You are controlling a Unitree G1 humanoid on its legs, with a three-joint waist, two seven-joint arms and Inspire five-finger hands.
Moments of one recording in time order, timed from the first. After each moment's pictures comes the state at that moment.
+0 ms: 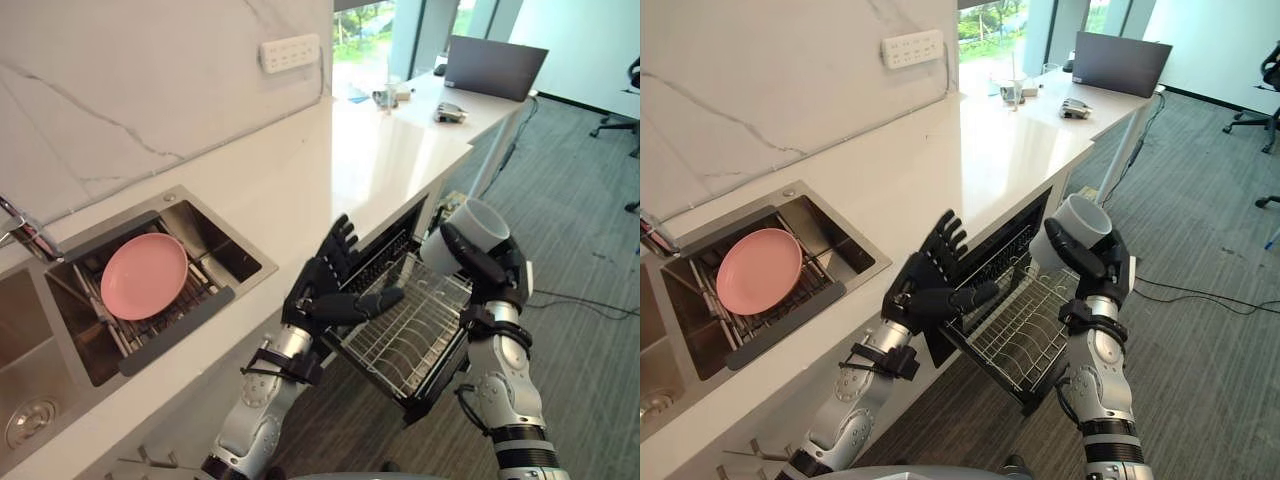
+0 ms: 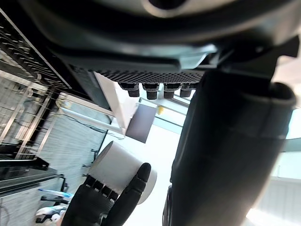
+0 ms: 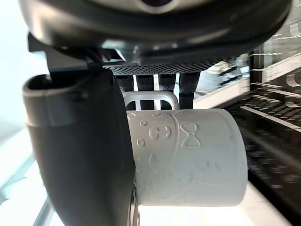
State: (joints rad) left arm 0.10 0.14 -0.44 -0.01 -0.51 -0.19 -0.13; right arm -0.06 -0.23 -0.10 0.18 0.58 -0.11 -0.26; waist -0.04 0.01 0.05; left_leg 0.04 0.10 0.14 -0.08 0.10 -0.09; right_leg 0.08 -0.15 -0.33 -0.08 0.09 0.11
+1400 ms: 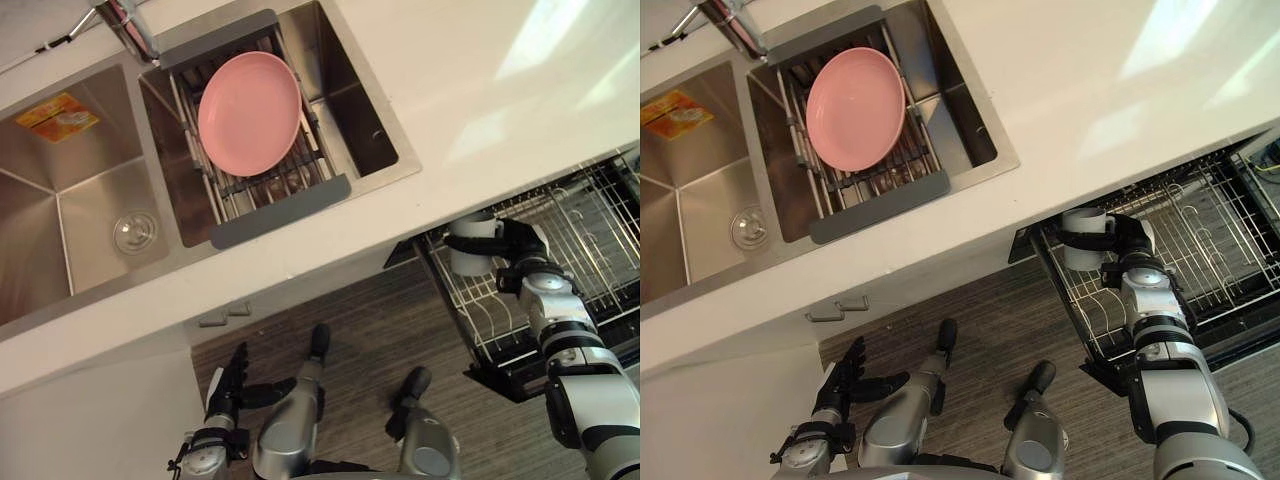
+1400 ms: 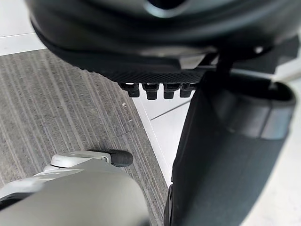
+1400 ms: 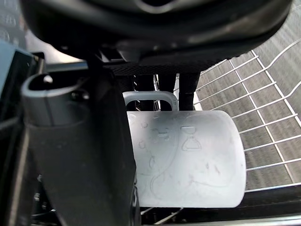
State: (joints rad) left arm 0.22 0.21 -0.17 0.60 -0.24 -0.25 0.08; right arm -0.66 -0.59 0.01 0.98 0.23 0.12 -0.07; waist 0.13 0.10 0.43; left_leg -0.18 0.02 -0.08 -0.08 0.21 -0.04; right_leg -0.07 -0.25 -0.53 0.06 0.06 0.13
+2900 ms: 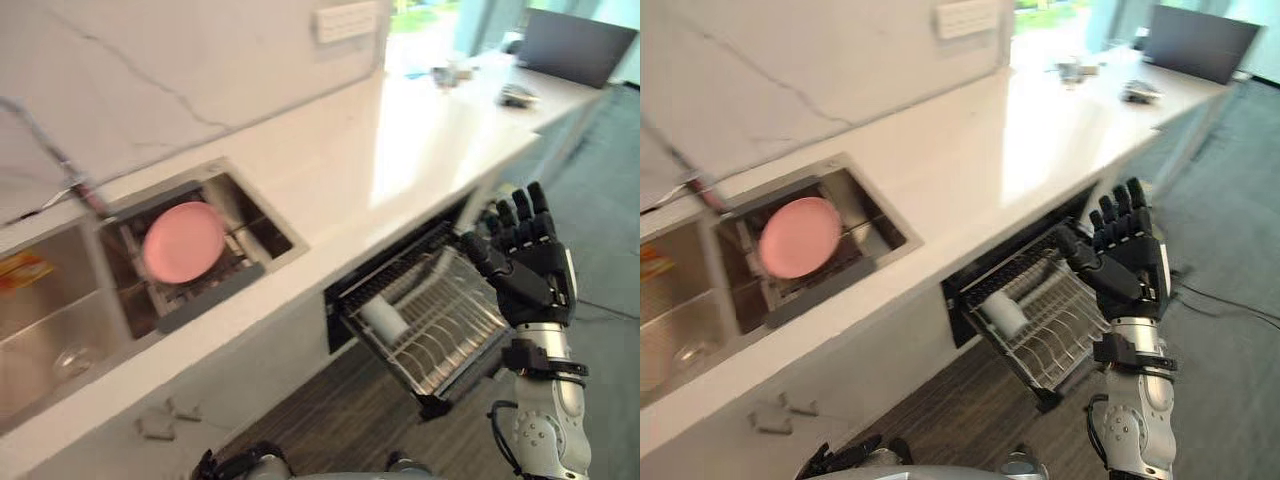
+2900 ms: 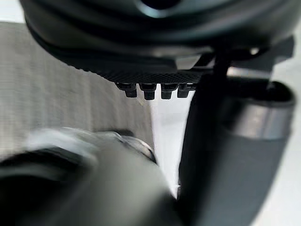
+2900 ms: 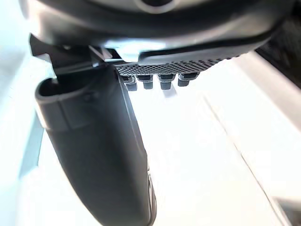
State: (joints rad) left arm 0.29 0.04 0.21 0.88 -0.32 0.02 0.09; right arm 0.15 -0.20 -0.21 -0.20 0.71 -0.16 0.27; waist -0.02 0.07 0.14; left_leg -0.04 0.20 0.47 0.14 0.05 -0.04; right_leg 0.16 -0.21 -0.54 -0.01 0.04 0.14
